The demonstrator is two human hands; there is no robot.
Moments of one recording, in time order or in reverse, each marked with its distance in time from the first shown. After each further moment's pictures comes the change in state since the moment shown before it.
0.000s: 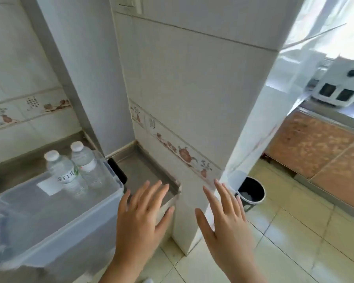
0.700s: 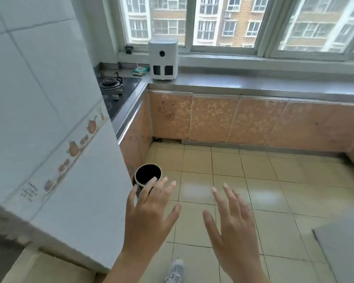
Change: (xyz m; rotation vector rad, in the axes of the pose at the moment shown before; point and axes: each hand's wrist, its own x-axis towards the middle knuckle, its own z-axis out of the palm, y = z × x) left_hand -0.015 0.352 0.099 -0.298 -0.163 0.614; right_hand -0.213 0.218 -0.180 -0.235 0.314 0.705
